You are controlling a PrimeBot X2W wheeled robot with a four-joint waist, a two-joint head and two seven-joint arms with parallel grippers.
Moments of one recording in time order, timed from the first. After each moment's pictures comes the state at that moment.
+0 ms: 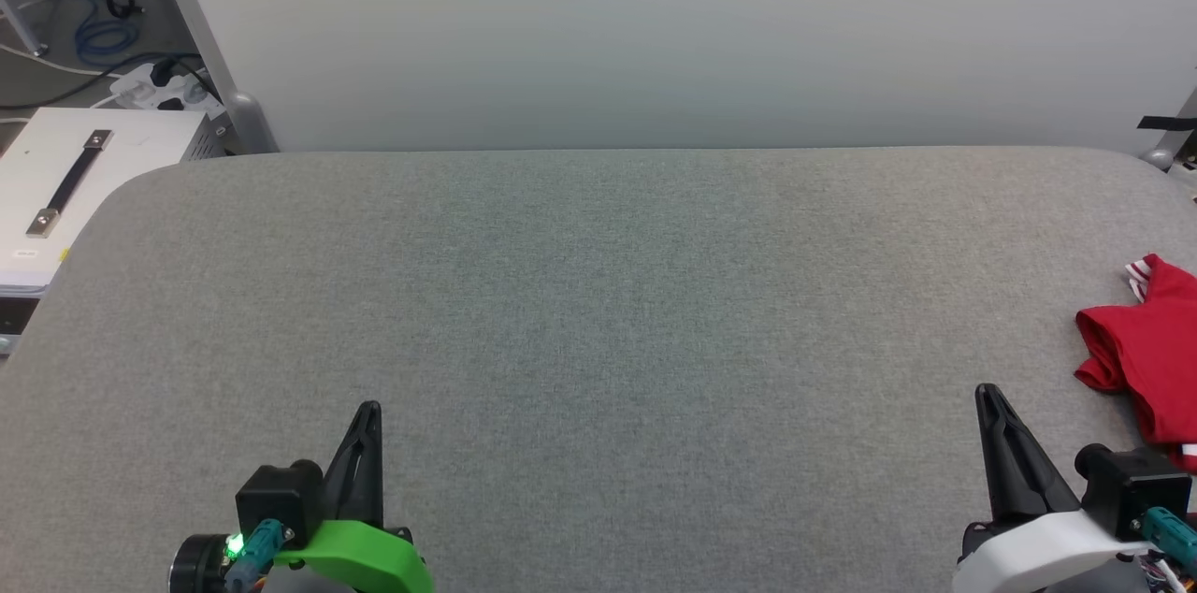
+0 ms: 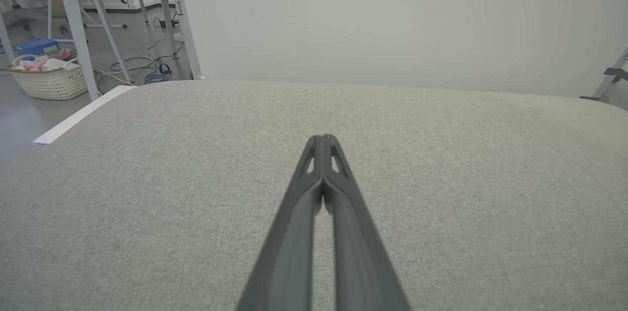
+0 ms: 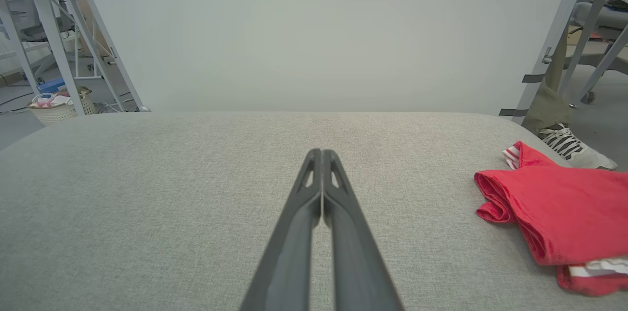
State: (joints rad) left arm 0.02 0.29 -0.31 0.15 -0.42 0.16 -0.25; right arm 0.16 -0.05 -0.04 -0.15 0.11 0.13 -0.02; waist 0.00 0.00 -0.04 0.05
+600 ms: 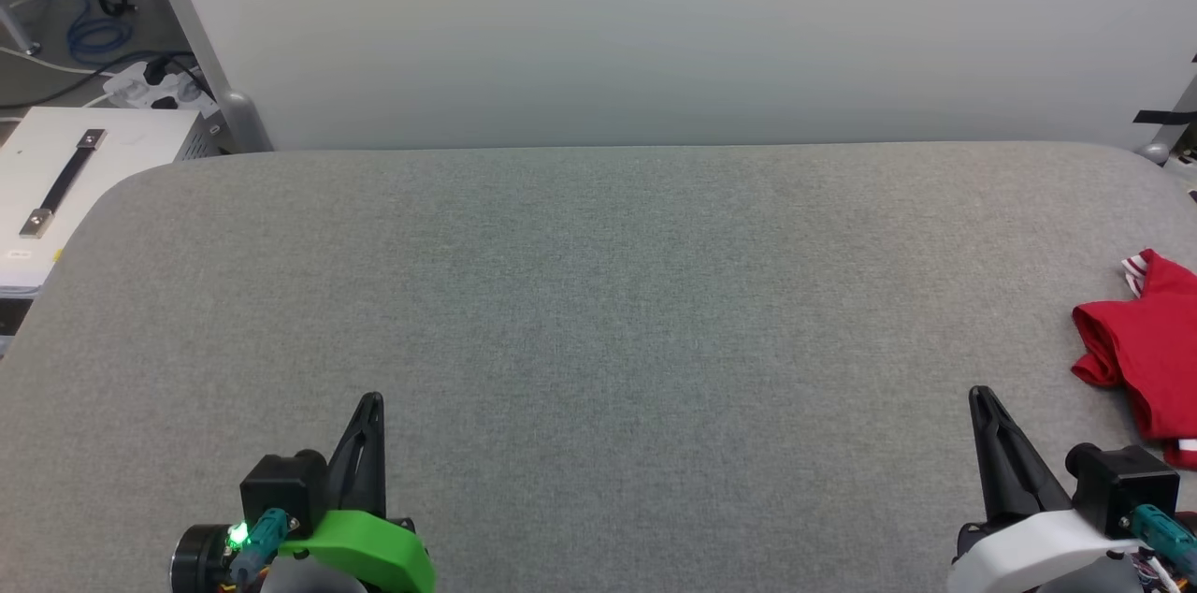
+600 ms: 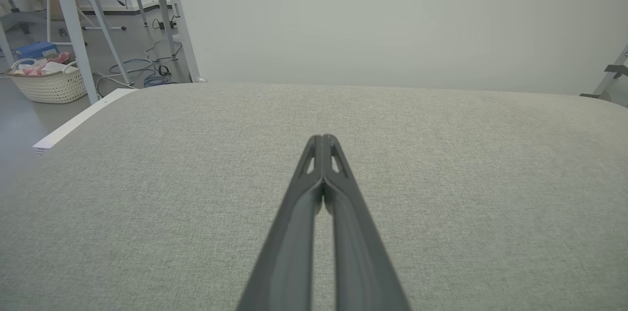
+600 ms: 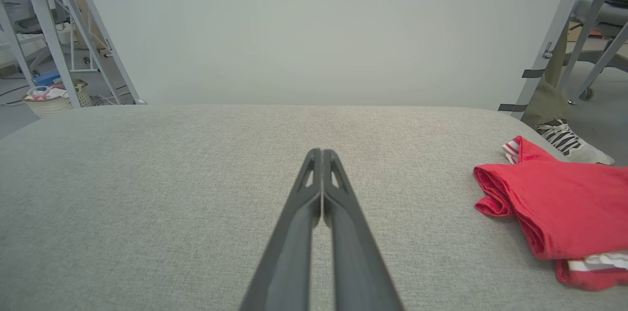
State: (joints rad) left arm 0.02 0.26 -0.27 0.14 -0.37 0.14 -0.22; right arm 0.15 -0.05 -0.04 -0.13 0.10 0.13 -0.02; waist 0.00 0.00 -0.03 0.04
